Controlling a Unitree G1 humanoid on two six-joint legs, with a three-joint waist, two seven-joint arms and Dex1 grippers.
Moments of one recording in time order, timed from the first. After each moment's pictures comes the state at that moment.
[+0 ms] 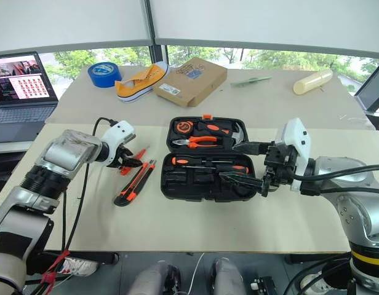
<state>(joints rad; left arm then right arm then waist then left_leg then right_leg) -0.90 0.71 -0.41 0.34 -0.15 0.94 -0.86 -0.29 -0.85 -0.23 -0.48 0.73 0.73 0.95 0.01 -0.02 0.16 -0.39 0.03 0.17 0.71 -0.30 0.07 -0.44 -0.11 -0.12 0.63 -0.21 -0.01</state>
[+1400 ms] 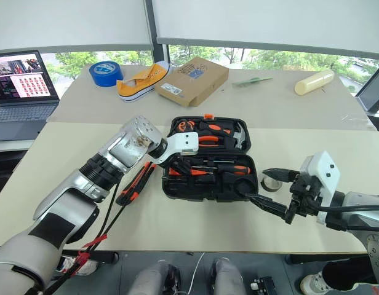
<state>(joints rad) -1.10 0.38 -0.61 0.39 0.10 0.66 -1.33 0.09 -0.89 -0.45 -0.58 0.73 0.71 0.88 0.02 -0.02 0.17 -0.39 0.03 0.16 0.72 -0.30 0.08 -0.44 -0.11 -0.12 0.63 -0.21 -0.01</state>
